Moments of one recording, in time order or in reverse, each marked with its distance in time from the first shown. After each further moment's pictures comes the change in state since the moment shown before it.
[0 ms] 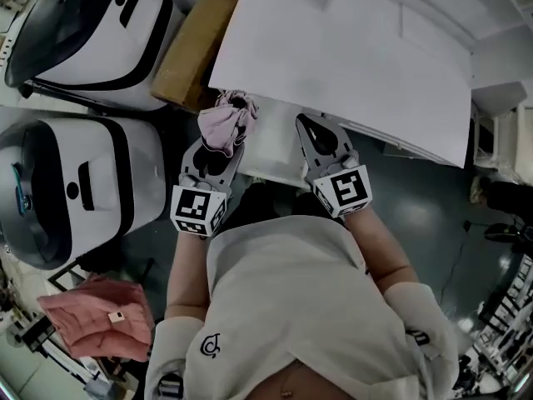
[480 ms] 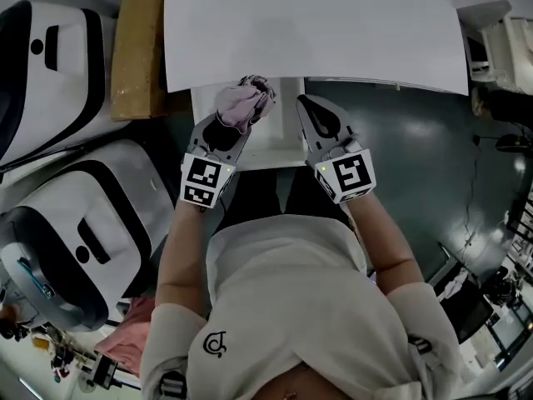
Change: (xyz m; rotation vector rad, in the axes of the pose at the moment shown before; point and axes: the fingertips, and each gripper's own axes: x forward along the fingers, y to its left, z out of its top) left arm 0.113 -0.014 -0.099 0.158 0.283 -0.411; right arm -0.004 -0.046 -0.073 0.095 0.124 -0.292
